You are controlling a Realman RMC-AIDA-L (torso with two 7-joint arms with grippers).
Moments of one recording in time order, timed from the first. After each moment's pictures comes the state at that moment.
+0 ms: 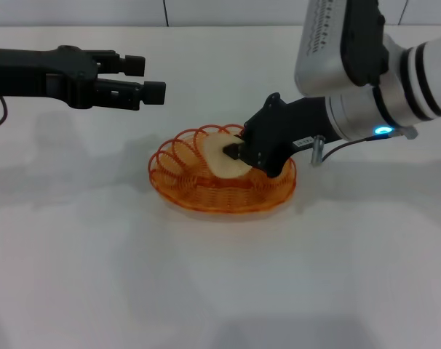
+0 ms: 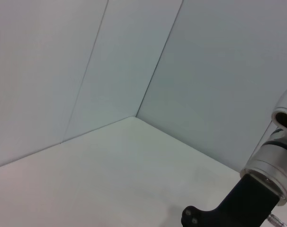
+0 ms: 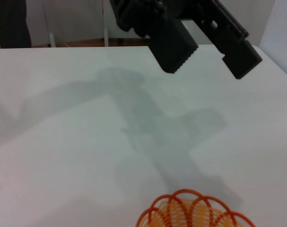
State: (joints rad) left arm -0.58 -1.96 0.77 0.98 1.90 1.78 -1.93; right arm 0.62 2.03 -1.68 -1.32 -2.07 -1.13 2.09
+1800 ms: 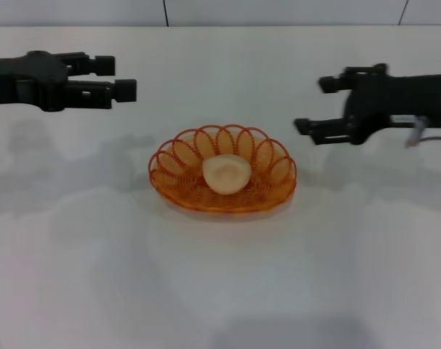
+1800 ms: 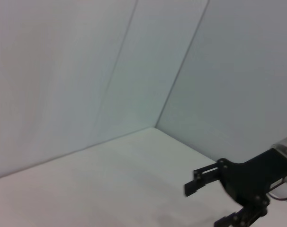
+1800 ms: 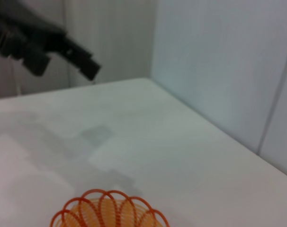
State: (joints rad) left arm -0.52 -1.96 0.70 0.98 1.89 1.78 -1.90; right arm 0.30 2.01 -1.46 -1.49 -1.95 -1.11 2.00
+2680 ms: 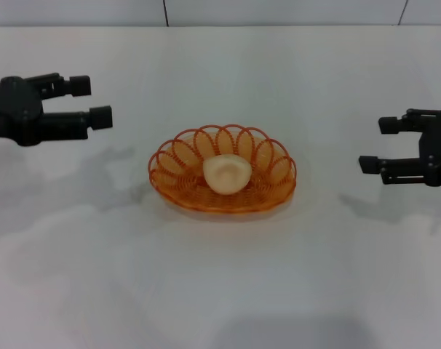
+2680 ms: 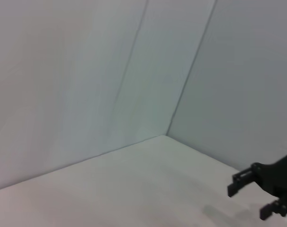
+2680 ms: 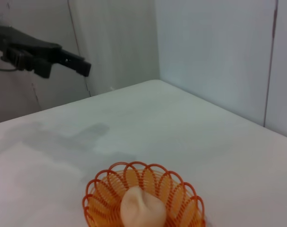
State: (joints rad) left arm -0.42 -1.98 0.66 0.98 1.87 1.80 -1.75; right arm 0.22 2.00 -1.18 -1.34 -1.81 -1.41 1.78
